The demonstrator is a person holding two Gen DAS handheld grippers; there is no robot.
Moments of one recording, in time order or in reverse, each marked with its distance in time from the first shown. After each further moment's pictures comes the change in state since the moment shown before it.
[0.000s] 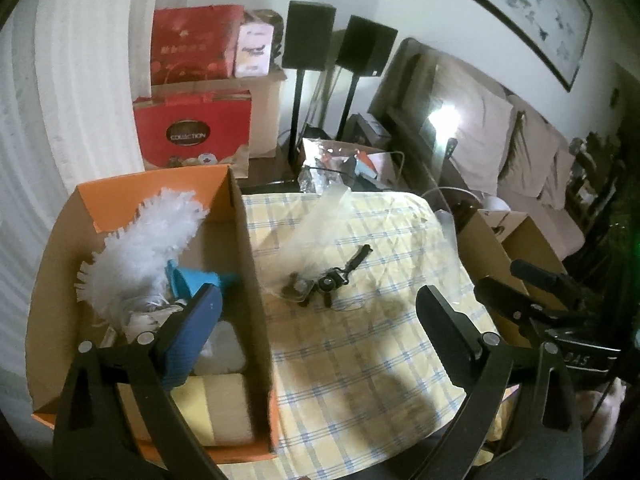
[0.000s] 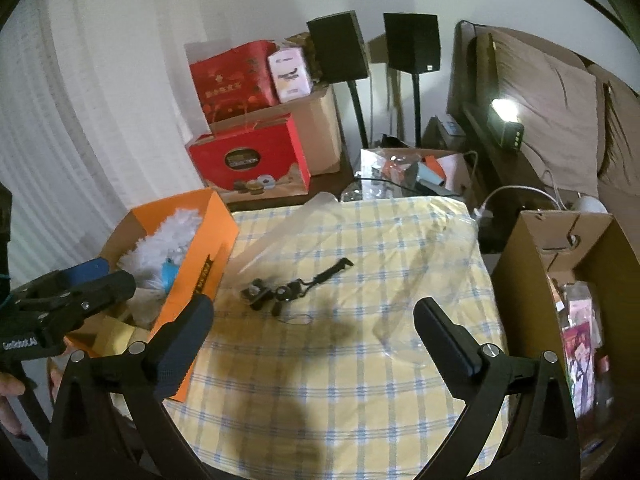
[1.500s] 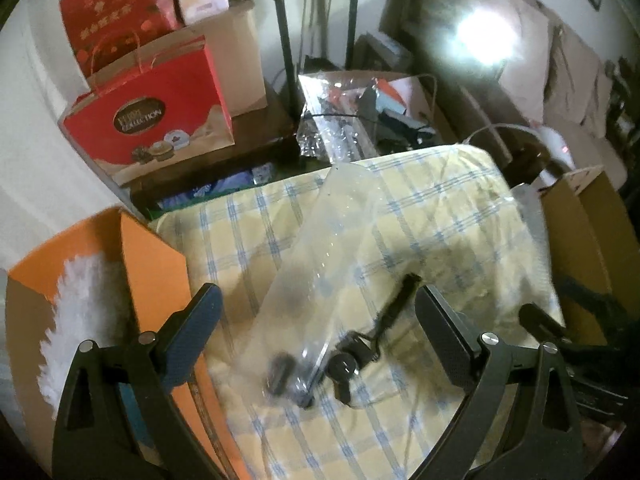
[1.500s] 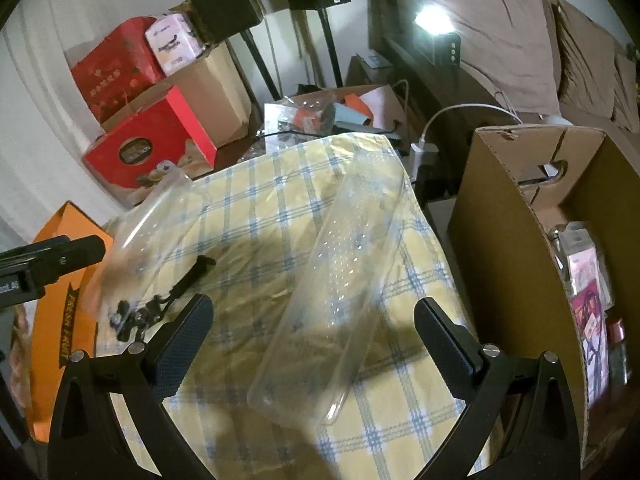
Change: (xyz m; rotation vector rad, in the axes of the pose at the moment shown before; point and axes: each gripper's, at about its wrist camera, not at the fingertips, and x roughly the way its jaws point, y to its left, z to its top) left arm 0.184 -0.032 0.064 0.168 0.287 0.156; right arm 0.110 -0.110 -0.004 0.213 0.149 -0.165
